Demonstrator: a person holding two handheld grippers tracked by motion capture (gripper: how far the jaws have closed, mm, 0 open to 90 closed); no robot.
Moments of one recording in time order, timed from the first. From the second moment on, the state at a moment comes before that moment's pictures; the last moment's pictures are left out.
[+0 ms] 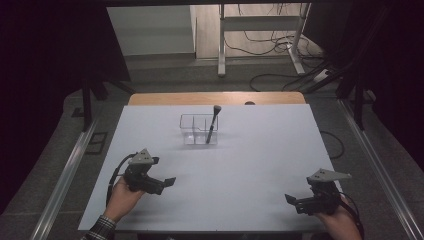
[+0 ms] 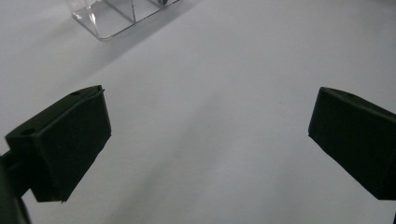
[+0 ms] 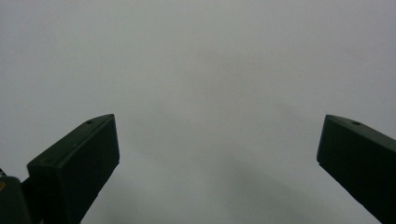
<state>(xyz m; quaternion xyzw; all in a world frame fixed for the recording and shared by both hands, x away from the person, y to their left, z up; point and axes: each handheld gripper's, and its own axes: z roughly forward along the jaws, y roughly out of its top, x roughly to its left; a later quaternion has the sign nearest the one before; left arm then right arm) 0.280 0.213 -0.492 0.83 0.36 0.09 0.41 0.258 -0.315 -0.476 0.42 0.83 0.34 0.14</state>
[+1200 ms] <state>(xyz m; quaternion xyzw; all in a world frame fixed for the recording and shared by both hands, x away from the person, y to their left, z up) 0.240 0.254 -0.497 0.82 0.39 0.11 0.40 0.259 -0.315 -0.476 0.42 0.83 0.35 0.14</state>
